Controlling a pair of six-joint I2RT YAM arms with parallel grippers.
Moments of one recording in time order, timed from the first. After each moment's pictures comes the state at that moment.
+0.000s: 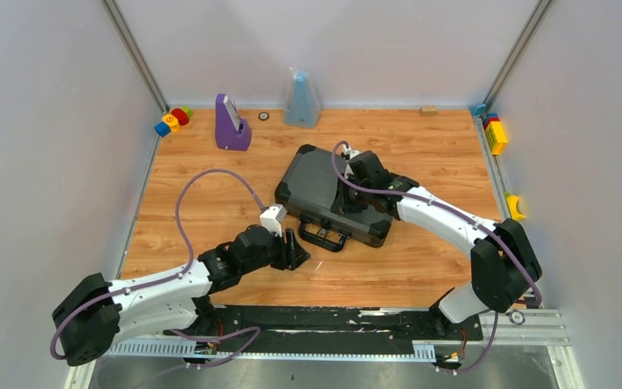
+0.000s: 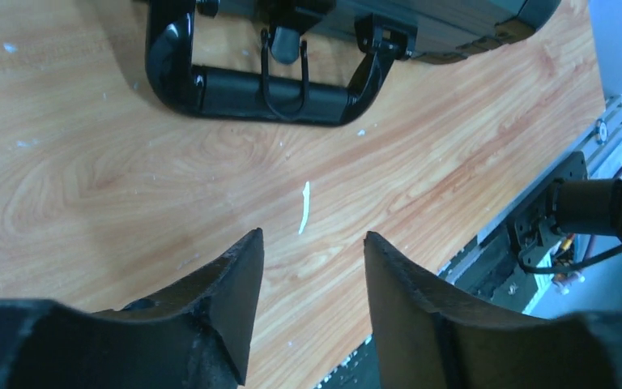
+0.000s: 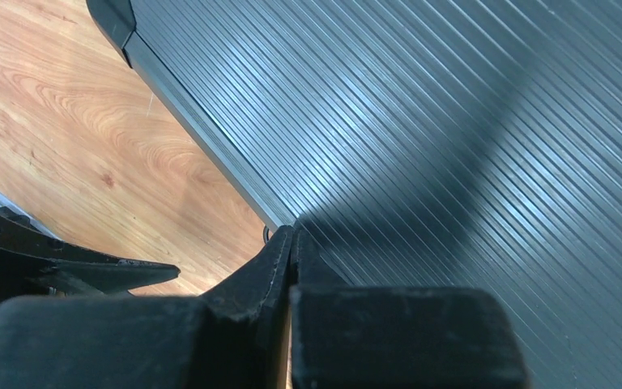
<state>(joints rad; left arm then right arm) -0.94 0.95 0.34 0.08 -0.03 -0.74 0.65 1.51 1.06 -0.37 -0.15 0.50</state>
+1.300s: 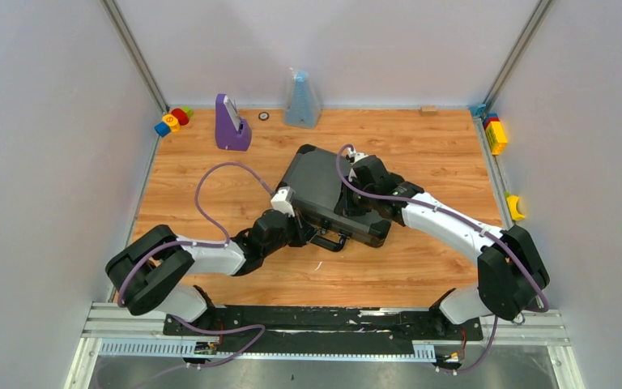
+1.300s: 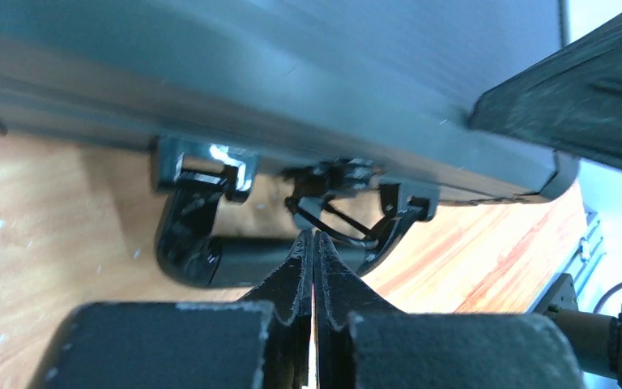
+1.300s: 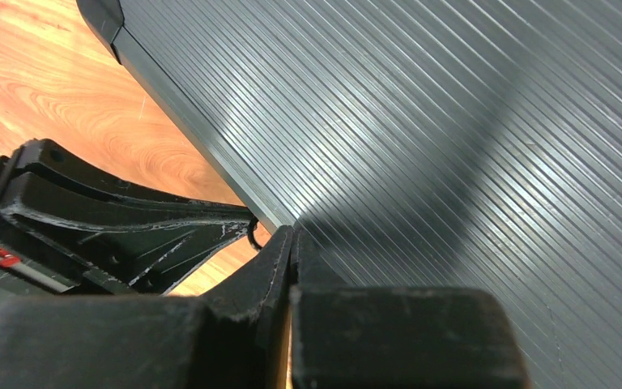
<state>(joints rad) -0.85 1.45 0.38 0.64 -0.08 -0.81 0.65 1.45 0.99 -0.33 -0.11 0.51</state>
